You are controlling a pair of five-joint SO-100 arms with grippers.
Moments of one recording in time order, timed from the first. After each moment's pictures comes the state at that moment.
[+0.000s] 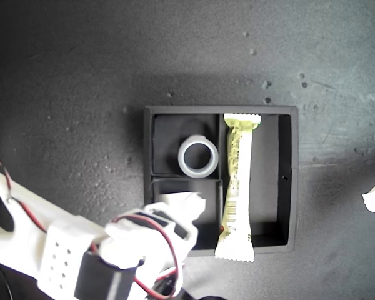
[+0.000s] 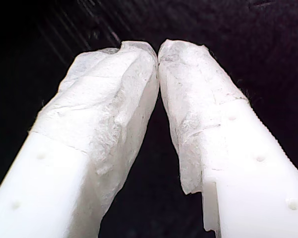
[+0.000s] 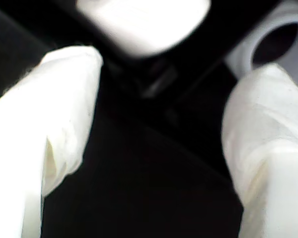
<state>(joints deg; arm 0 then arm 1) 17.5 52.3 17.3 104.2 -75.3 -18.6 147.6 140.9 54.6 70.8</state>
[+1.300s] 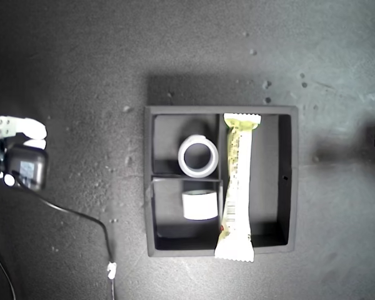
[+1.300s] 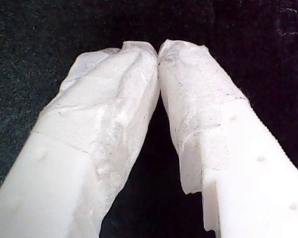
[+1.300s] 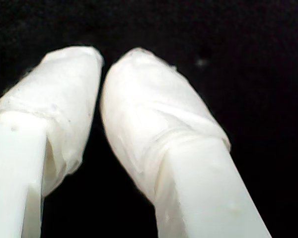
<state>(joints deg) -1.4 191.2 173.8 78.7 -83.1 2.8 191.5 178.2 72.2 88.4</state>
